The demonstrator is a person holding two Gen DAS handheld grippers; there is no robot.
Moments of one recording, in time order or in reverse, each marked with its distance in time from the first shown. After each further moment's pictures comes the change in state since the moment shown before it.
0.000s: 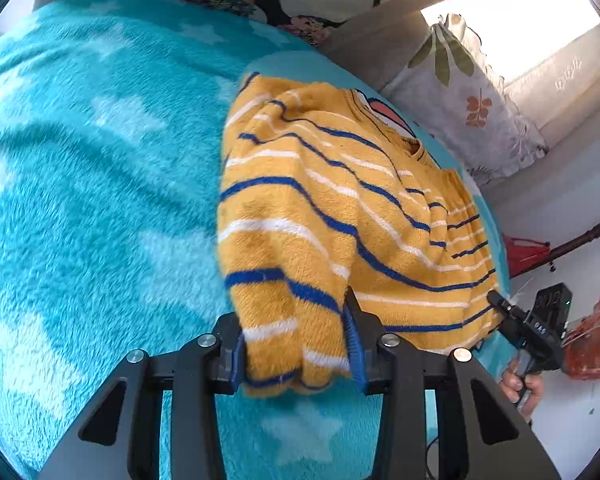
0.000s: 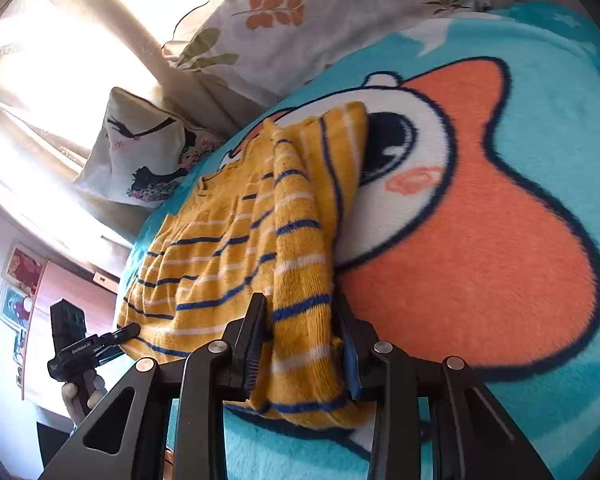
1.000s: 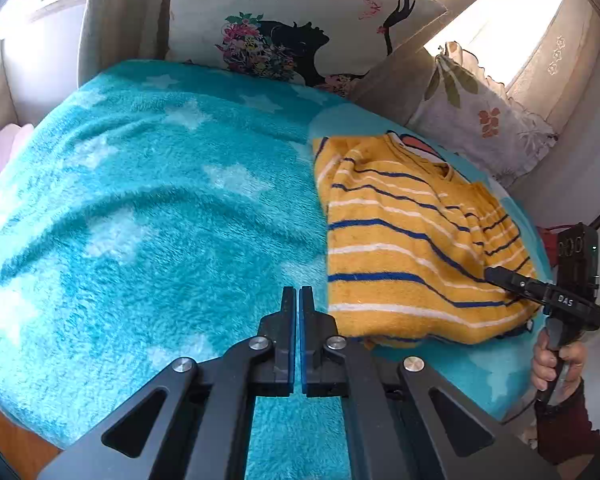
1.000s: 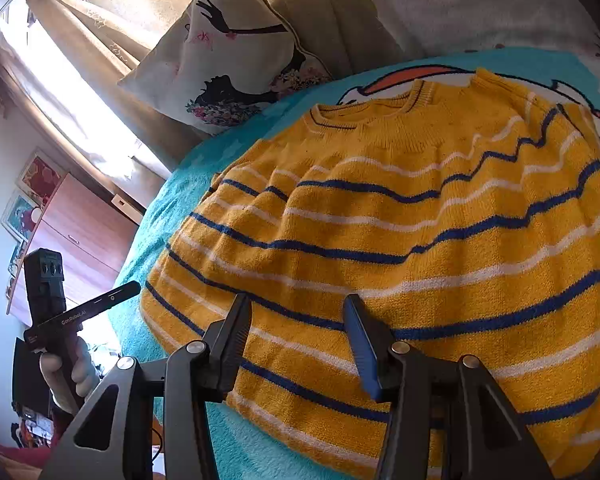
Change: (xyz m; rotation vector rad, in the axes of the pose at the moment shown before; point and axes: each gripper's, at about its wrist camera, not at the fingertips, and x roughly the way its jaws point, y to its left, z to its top) left arm -0.061 0.028 -0.008 0.171 -0.156 0.174; right arm 0.106 0.127 -0.028 -0.303 0.141 0.068
